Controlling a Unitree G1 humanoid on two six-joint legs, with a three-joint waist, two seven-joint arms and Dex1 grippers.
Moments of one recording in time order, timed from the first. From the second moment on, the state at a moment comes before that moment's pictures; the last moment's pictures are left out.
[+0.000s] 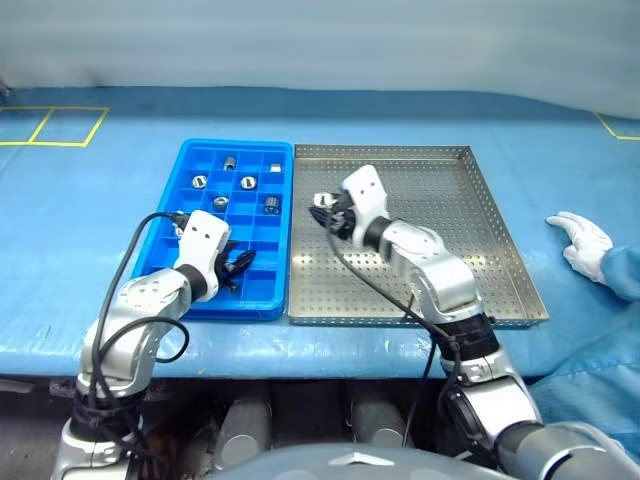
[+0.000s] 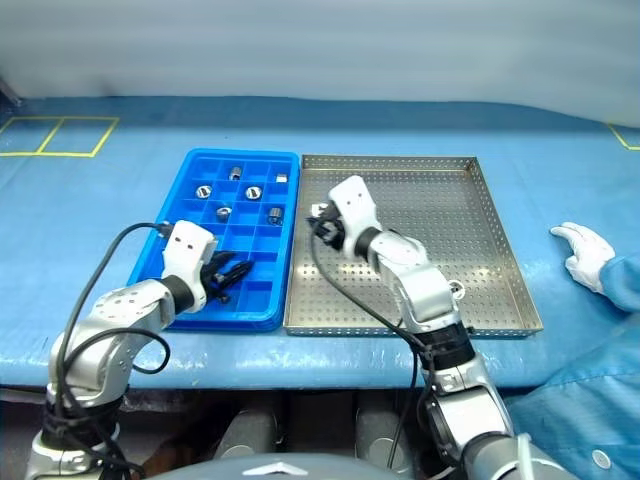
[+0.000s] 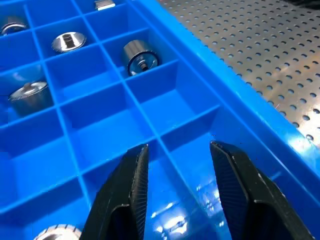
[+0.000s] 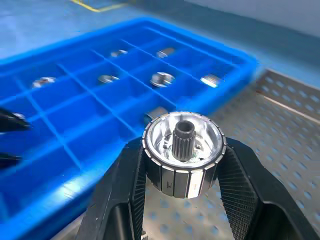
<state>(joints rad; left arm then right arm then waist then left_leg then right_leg) -0.12 0.42 0.10 -0.61 -0.26 1.06 -0.36 -0.60 -0.16 0.26 -0.03 0.16 0.59 0.52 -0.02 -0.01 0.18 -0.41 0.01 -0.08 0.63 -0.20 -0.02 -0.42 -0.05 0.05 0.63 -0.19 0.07</state>
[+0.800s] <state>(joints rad) -0.01 0.39 0.14 -0.80 -0.33 1.08 -0.29 -0.84 0.03 0.25 0.67 0.09 0.29 0.59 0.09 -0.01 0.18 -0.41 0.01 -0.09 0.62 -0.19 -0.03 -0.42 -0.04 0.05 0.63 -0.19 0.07</state>
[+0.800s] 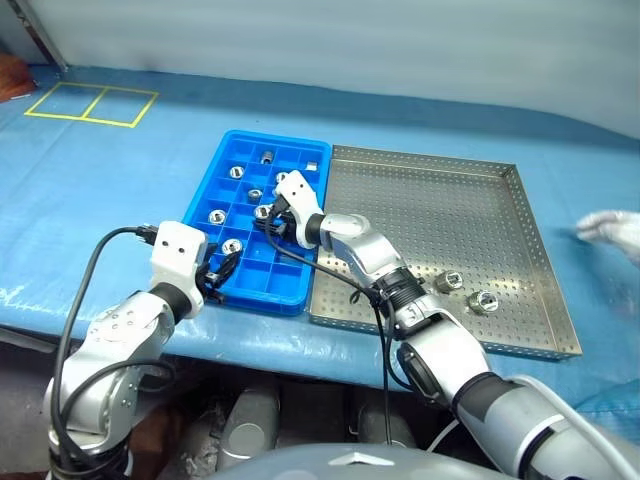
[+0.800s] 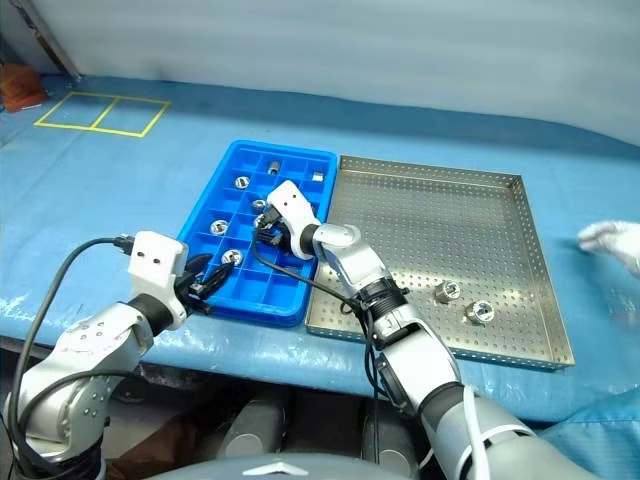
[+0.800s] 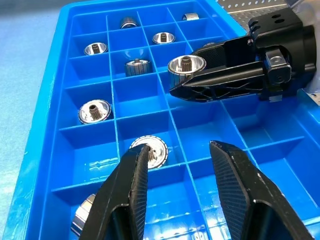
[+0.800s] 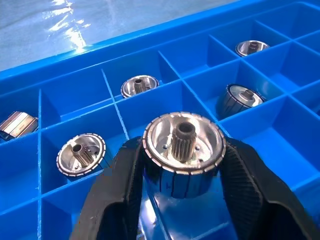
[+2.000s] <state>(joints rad) -0.49 0.32 -0.42 -0.18 -0.25 0.71 -0.65 -0.10 -0.32 -0.02 -0.38 0.10 0.85 0.32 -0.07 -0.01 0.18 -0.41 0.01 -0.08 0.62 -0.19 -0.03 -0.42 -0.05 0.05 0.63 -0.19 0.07</state>
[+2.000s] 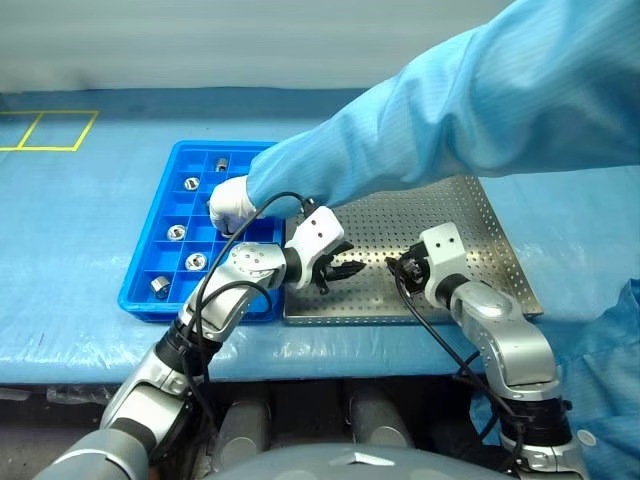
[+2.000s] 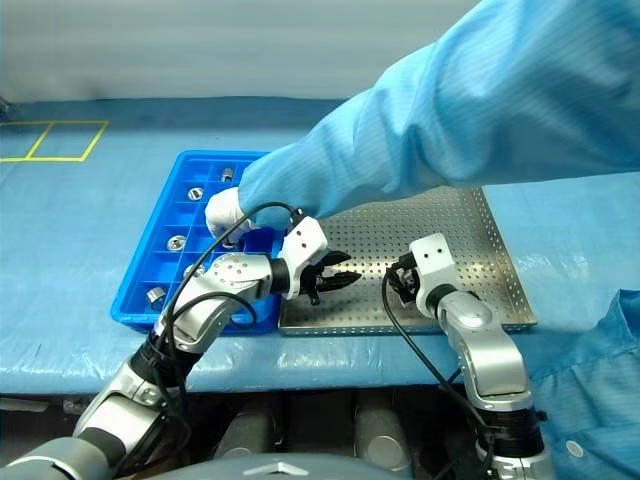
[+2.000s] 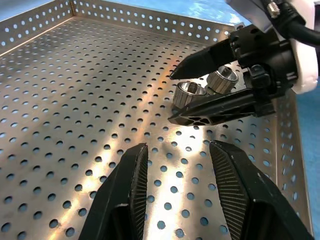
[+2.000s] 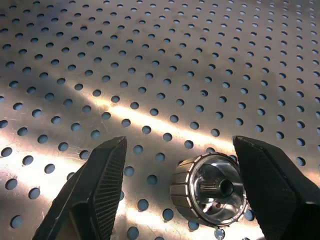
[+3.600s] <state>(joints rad) -0.19 0.48 0.11 -0.59 -0.20 1.04 -0.28 -0.59 -0.13 0.32 0.03 0.13 0.56 0.55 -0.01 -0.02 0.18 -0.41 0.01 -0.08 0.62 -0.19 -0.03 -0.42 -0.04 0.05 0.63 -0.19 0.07</state>
